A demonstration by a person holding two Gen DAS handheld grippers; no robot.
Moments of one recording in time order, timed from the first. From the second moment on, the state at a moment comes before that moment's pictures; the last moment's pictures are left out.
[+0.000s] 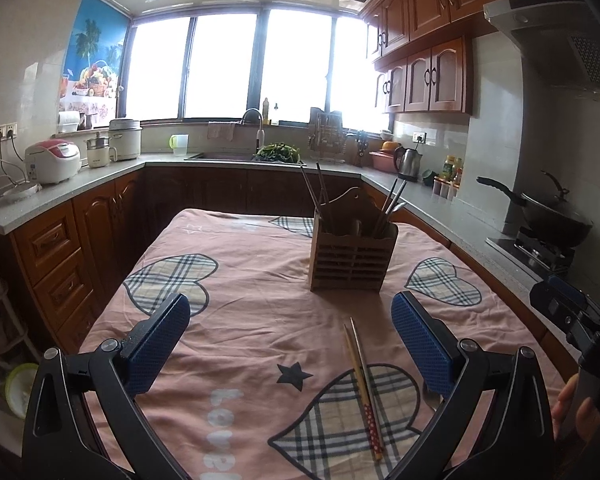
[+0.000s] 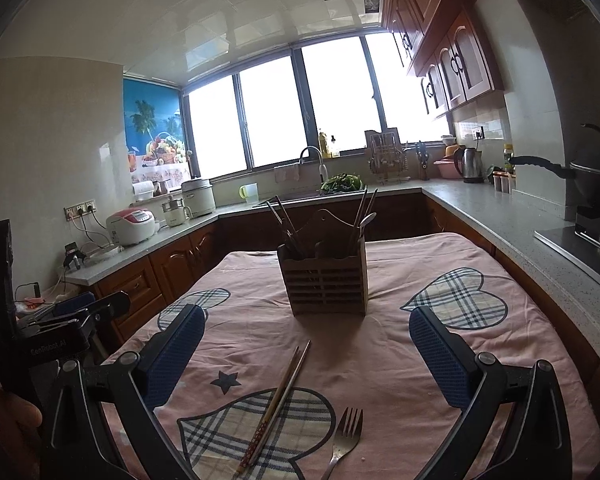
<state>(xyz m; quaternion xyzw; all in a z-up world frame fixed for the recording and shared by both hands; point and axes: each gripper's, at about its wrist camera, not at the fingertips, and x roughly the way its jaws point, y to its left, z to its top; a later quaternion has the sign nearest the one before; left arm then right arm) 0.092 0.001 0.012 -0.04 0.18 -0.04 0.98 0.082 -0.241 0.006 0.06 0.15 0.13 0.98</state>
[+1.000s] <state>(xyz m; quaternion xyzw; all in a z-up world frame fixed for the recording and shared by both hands) 0.065 -0.019 -0.016 0.00 0.20 -0.01 0.98 0.053 -0.243 -0.024 0.05 0.15 0.07 0.98</state>
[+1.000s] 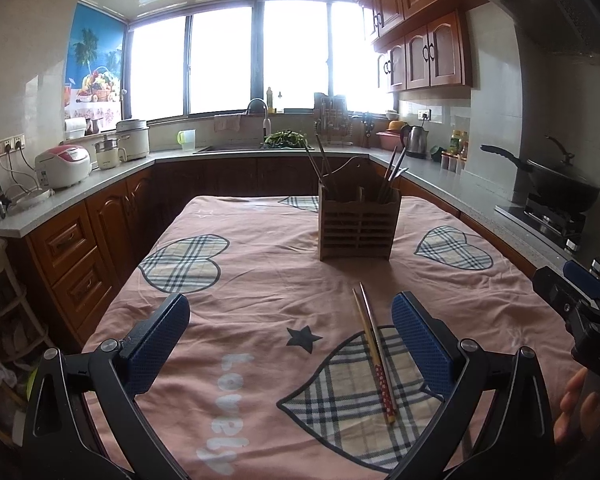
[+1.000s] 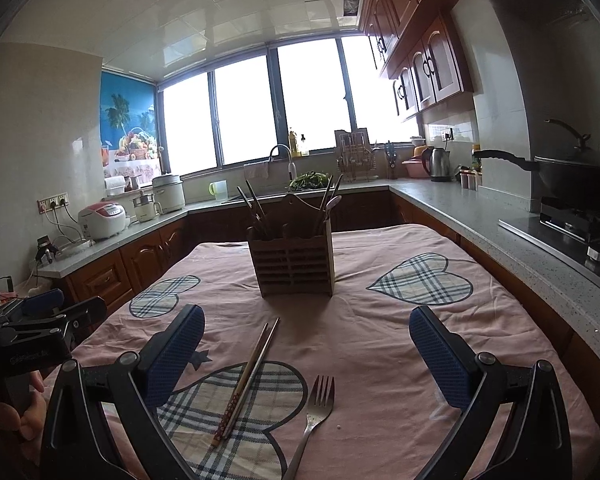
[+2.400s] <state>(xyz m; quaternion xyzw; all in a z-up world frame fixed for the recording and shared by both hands) 0.045 -0.017 -0.009 0.01 0.18 0.00 0.98 0.038 -0.232 -0.017 0.05 0.14 0.09 0.98</state>
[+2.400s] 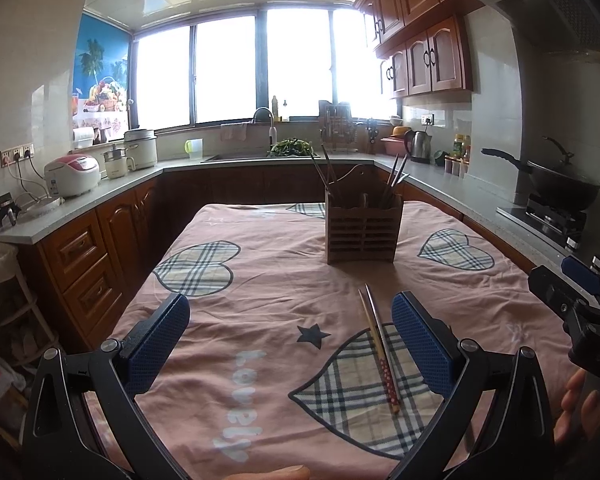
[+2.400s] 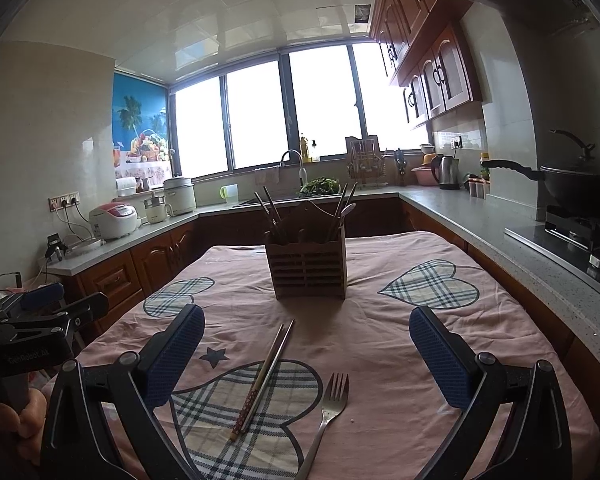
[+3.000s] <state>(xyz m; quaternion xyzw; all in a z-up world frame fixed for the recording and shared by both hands) 0.046 -0.014 -0.010 0.01 0.18 0.01 0.98 0.041 -0.227 -0.016 0.04 0.14 0.10 0.98</state>
